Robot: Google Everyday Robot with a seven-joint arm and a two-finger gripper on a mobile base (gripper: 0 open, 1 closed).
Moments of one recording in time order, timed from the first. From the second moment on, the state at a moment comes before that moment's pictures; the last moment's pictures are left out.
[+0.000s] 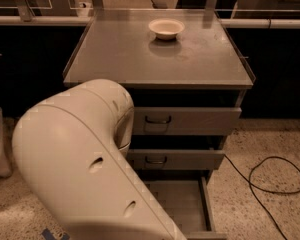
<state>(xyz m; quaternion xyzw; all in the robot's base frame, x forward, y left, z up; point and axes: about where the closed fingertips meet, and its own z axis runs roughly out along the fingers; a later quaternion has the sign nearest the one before) 0.501 0.233 0.455 -0.58 0.66 -0.07 0.47</state>
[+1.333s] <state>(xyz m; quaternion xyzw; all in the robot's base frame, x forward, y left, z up) 0.509 0.102 0.751 -0.44 0.61 -0.39 0.54</state>
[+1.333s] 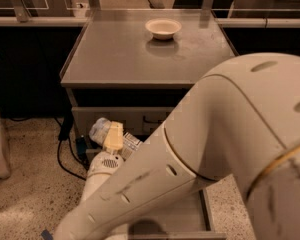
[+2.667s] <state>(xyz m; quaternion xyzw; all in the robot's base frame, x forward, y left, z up) 0.526 0.065 0.766 -0.44 0.65 -0.50 0.37</state>
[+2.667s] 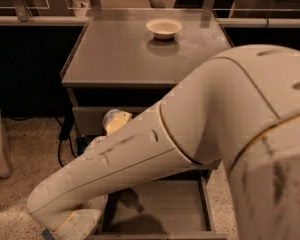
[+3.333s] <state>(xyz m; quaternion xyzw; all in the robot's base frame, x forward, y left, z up) 0.535 0.083 0.883 -0.40 0.59 -0.54 0.44</state>
